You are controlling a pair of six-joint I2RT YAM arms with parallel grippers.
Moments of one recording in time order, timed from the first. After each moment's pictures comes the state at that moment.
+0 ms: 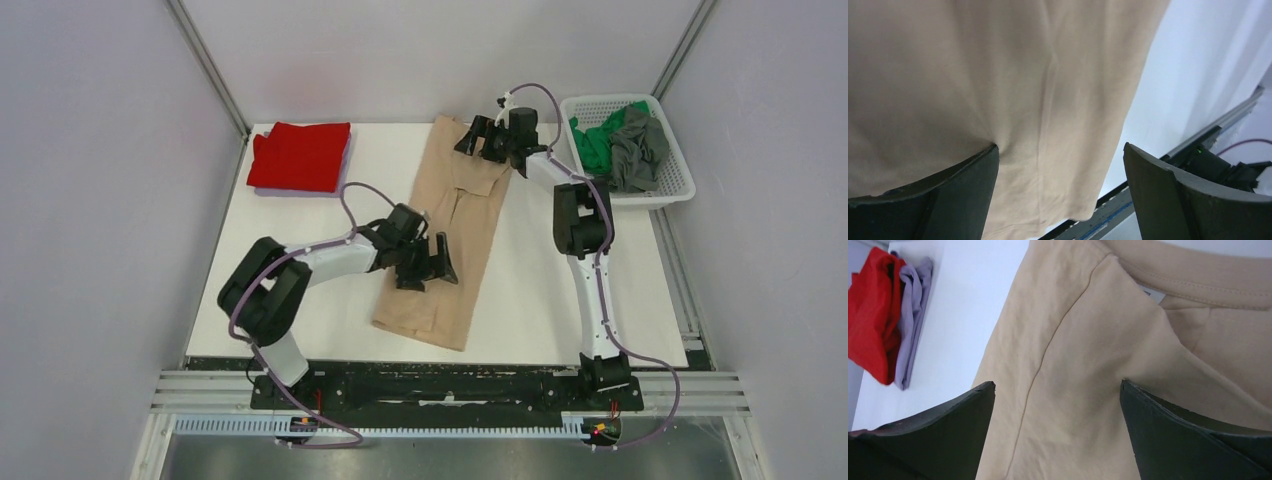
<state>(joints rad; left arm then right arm) -0.65 1.67 0.92 -0.27 0.30 -0.76 0.19 2.54 2.03 -0.01 -0.46 0.42</state>
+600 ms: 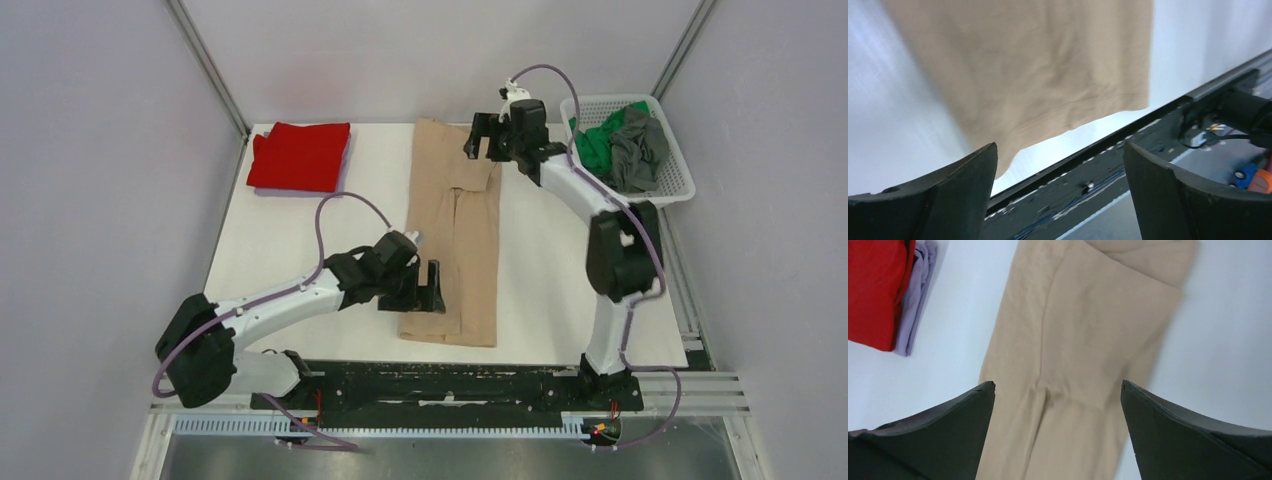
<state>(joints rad) -0.87 1.33 0.85 -0.45 0.16 -0.76 0.30 2.14 1.74 -0.10 -0.17 0.30</state>
